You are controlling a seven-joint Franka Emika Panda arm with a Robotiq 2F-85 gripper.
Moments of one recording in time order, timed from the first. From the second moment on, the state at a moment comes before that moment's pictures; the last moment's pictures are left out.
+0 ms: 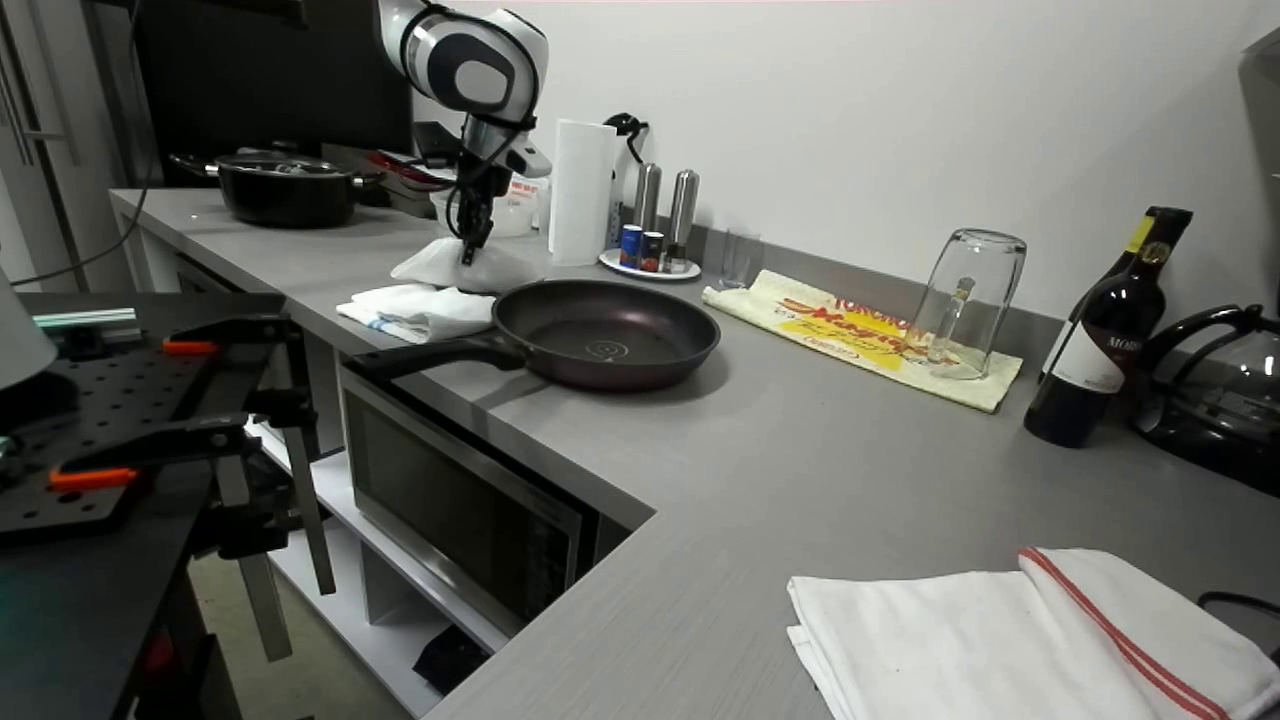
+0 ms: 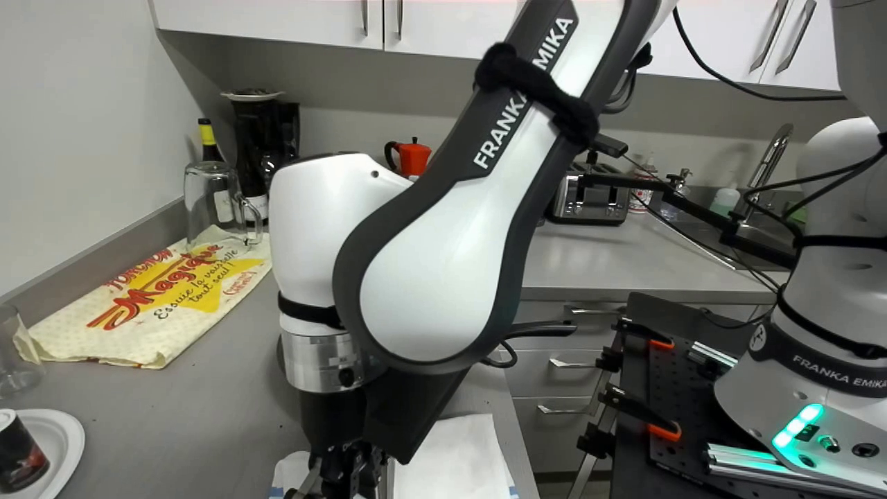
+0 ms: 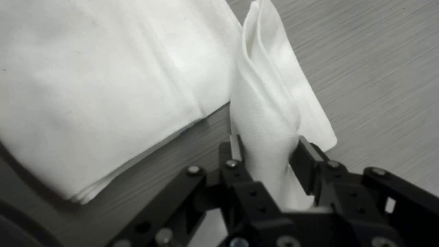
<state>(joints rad) 0.36 0.57 0.29 -2.09 0.20 2.59 0.37</state>
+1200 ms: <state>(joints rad) 0.32 0.18 0.29 -2.33 0.25 2.29 0.21</state>
